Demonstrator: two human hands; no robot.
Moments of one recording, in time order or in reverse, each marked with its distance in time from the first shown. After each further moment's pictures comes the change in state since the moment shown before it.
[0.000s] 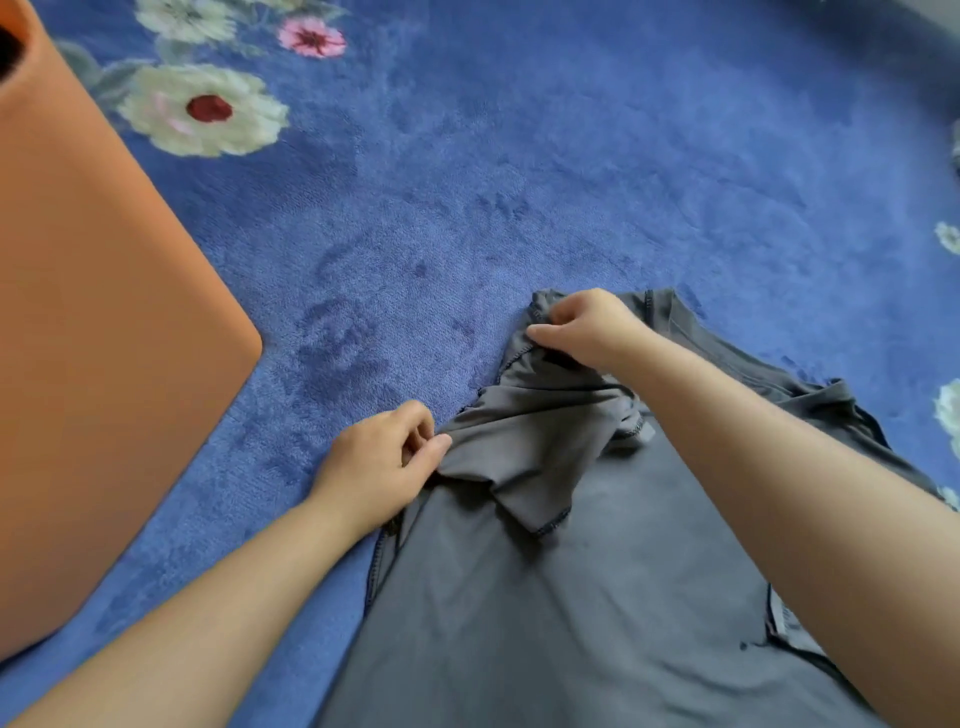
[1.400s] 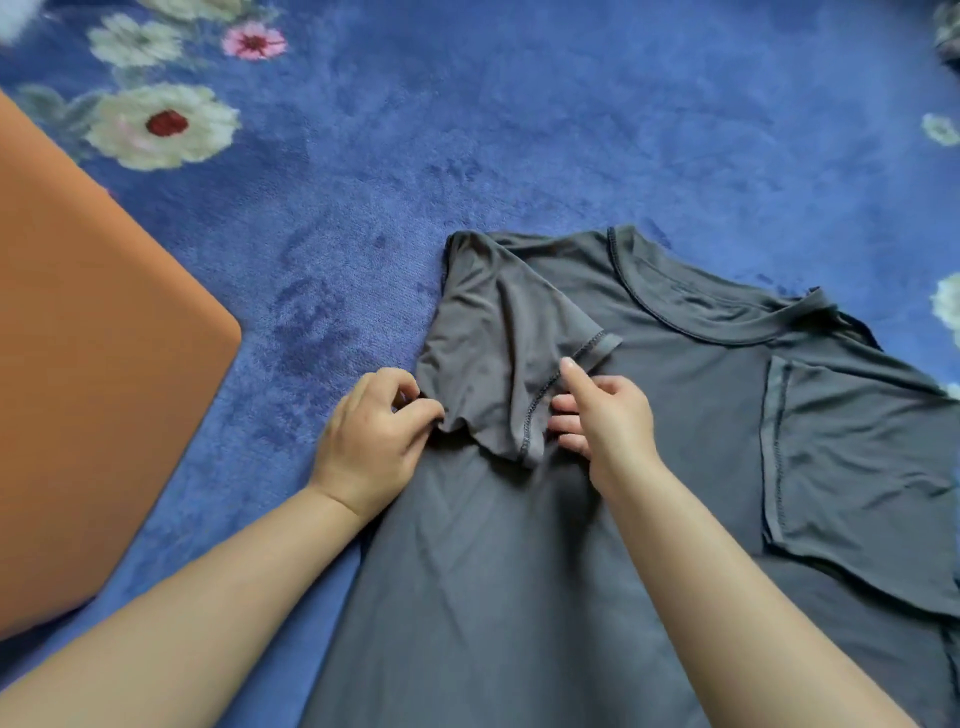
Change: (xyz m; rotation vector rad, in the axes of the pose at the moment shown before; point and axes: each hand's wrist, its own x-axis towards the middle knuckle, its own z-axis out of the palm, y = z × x) left_hand -0.014 0.005 0.009 0.303 0.194 0.479; right_hand -0.099 0.046 0.069 1.117 0.299 0.502
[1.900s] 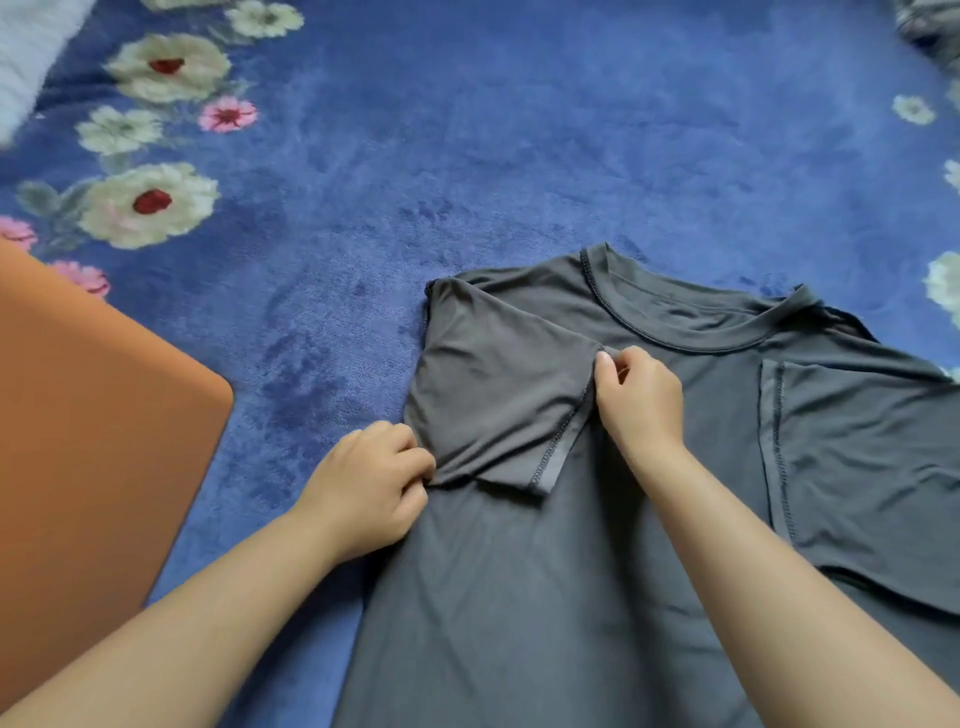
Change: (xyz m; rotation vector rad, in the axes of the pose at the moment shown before) left_hand 0.016 -0.003 -0.016 0.085 -0.364 0.145; right_hand 0.037 -0.016 -0.027 -0.614 0.288 -0.412
